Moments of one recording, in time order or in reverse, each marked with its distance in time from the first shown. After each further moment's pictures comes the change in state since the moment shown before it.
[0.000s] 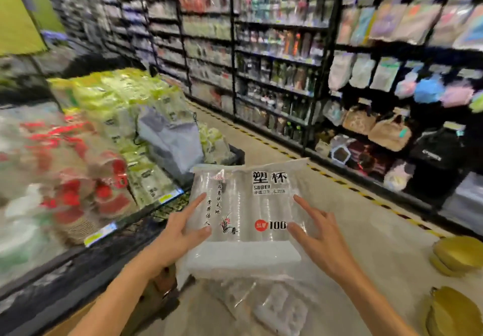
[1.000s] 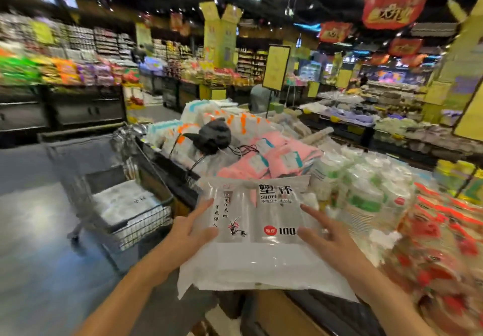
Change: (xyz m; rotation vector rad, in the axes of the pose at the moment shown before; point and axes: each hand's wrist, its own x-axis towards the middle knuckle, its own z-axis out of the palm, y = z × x) left_hand -0.512 -0.049 -0.182 -0.116 1.383 -0.574; right_hand -0.118 -0.405 0.393 0.123 -1.206 -0.938
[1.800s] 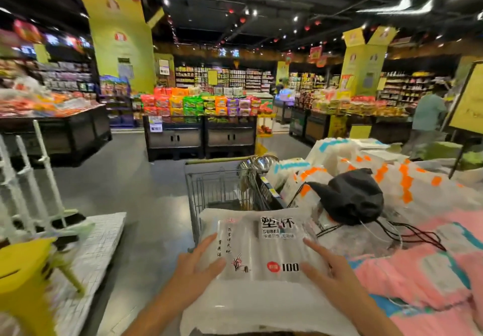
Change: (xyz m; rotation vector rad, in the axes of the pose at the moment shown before) left_hand 0.115 -0.091 -0.229 0.043 0.668 -0.316; right_hand 0.363 -0.091 0.276 0.098 -0.443 -0.322
